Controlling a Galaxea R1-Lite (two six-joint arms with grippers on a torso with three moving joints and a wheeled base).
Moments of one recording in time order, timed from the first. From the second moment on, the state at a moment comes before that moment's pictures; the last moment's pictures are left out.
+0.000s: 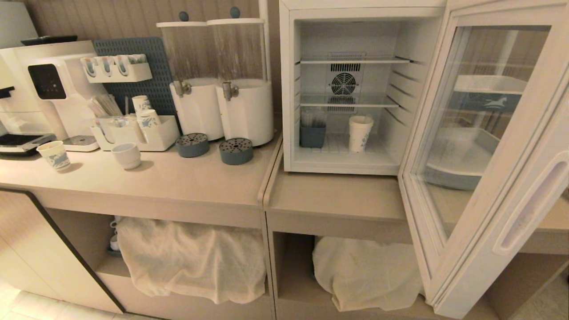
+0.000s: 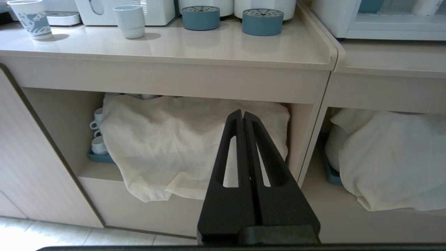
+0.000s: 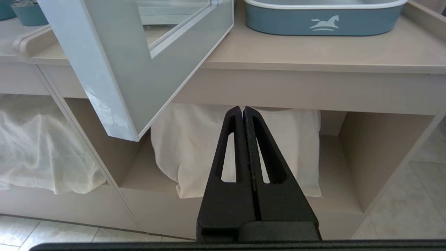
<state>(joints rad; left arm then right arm) 0.00 0.00 0.00 -0.05 -0.01 -0.01 0.00 0.00 -0.02 0.05 0.00 0.00</state>
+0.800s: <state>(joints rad) 0.00 0.00 0.00 -0.05 -0.01 -0.01 0.00 0.00 -0.01 0.03 0.00 0.00</state>
